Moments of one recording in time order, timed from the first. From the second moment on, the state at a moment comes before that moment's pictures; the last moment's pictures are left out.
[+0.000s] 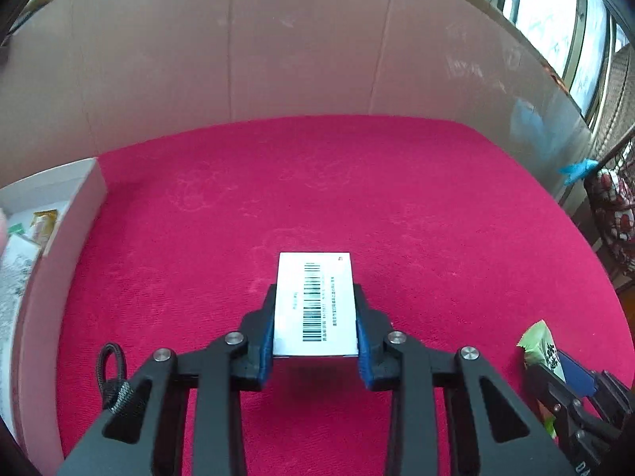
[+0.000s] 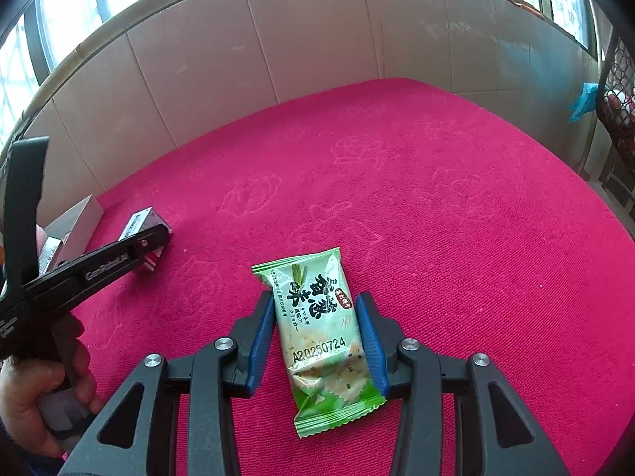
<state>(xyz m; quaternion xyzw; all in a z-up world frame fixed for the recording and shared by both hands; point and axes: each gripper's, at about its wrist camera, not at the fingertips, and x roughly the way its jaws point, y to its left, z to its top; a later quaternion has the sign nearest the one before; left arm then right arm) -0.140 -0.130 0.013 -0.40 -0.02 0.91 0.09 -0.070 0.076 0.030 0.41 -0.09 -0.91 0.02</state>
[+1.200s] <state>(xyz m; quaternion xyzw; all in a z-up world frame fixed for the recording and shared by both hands) -0.019 -0.177 0.083 -0.27 0.00 0.96 0.10 -0.037 0.031 0.076 0.32 -0.07 -0.95 0.00</state>
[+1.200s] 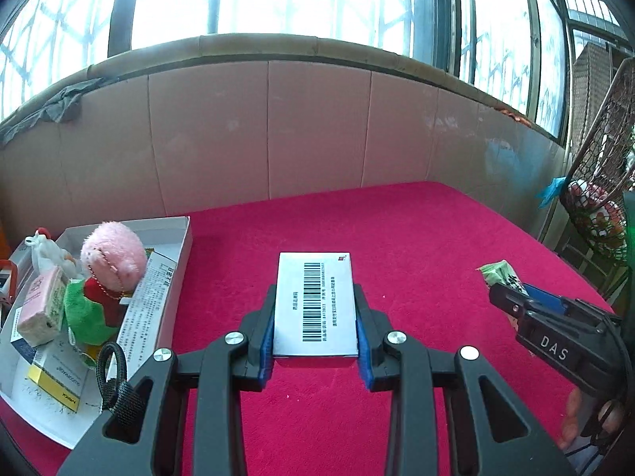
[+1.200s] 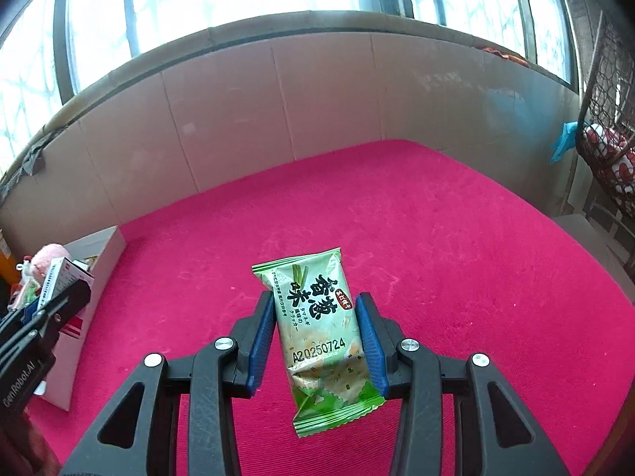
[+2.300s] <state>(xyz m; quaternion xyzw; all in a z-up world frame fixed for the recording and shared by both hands) 0.010 -0.274 0.113 -0.22 -0.07 0.97 0.04 -0.020 -0.092 0.123 0.29 0.01 -0.95 0.10</state>
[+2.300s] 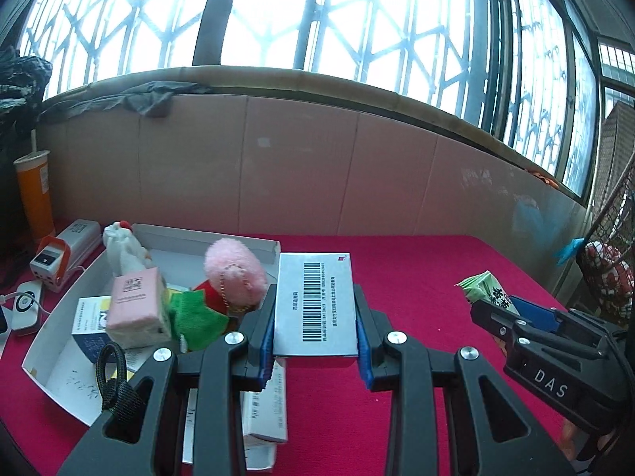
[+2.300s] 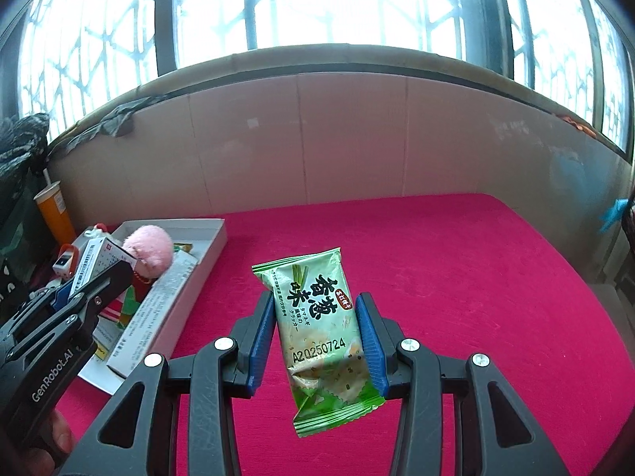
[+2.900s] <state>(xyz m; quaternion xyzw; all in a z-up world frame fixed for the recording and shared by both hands) 0.017 -0.314 0.111 -0.21 -0.10 0.97 0.03 -0.013 -0.140 0.132 0.29 0.05 -0.95 0.12</state>
